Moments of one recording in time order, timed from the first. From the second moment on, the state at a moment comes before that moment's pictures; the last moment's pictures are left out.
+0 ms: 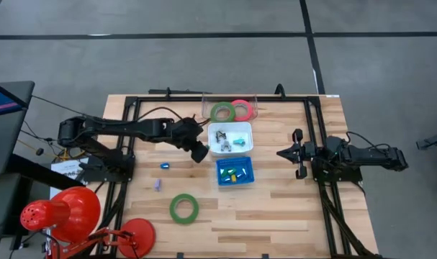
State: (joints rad) left arm 0.15 1.43 0.96 -0.39 0.03 -0.64; right arm 0.01 0.00 0.01 0.00 0.02 -0.05
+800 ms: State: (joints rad) left arm 0.05 1.43 0.96 -0.09 0.07 0.08; right arm 0.01 0.00 0.01 0.00 0.02 -0.05
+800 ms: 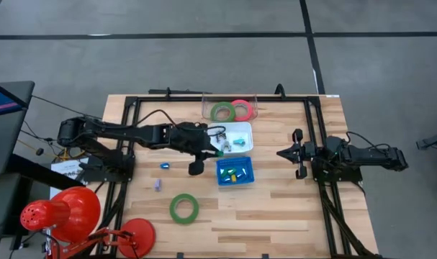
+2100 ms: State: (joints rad) left arm 0.01 1.78 0.96 0.44 0.13 0.12; right arm 0.01 0.00 0.01 0.00 0.02 -0.05
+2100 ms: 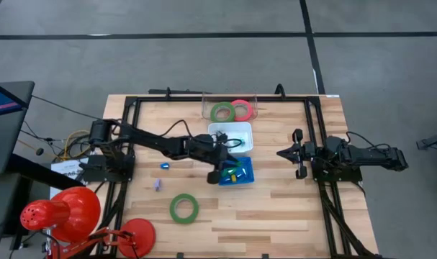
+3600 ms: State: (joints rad) left arm 0.02 1.94 0.96 0.50 0.13 0.12; right arm 0.01 0.00 0.01 0.00 0.02 -0.05
